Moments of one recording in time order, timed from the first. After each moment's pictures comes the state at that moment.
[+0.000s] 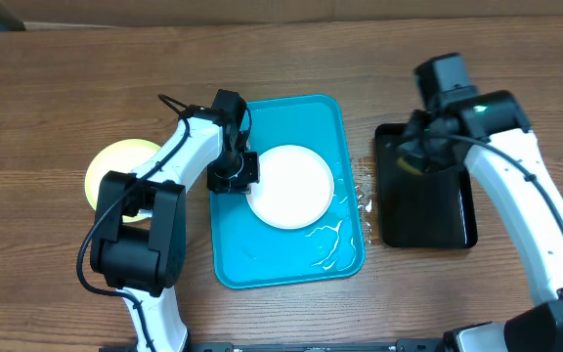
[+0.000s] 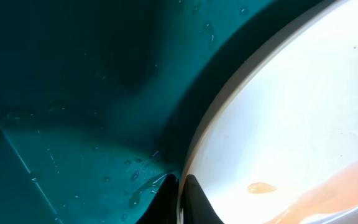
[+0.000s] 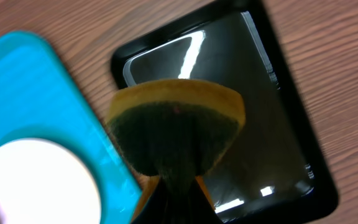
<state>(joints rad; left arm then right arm) -0.24 2.01 1.37 -0.96 0.21 -0.31 0.22 1.59 1.47 -1.15 0.13 0.65</state>
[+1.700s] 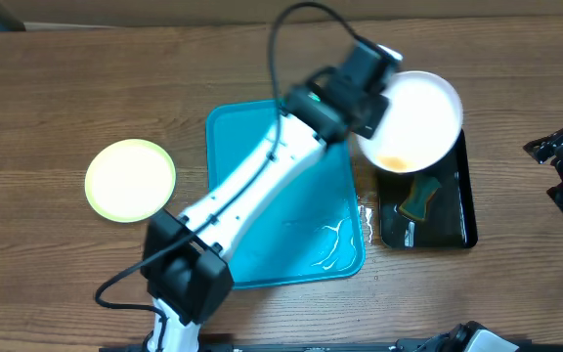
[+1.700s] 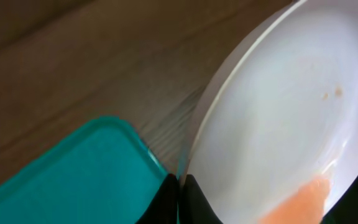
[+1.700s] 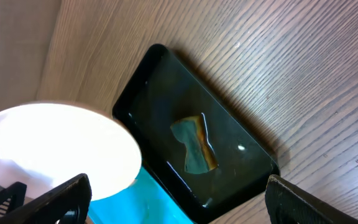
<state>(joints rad) -0.74 2.01 1.94 -0.76 -0.13 -0.13 -0.60 1.36 1.42 -1.27 -0.45 0.38</state>
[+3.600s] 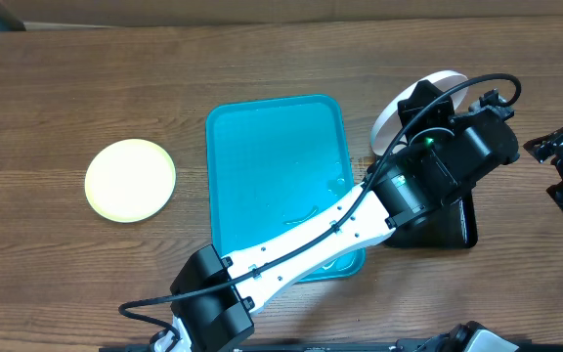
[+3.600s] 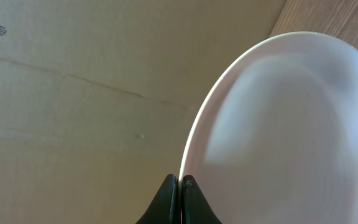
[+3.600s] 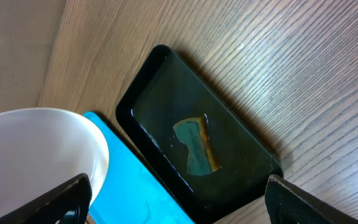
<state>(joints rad) -1.07 2.01 1.94 -0.39 -0.93 0.73 -0.60 1.36 1.42 -1.26 -0.46 0.38</state>
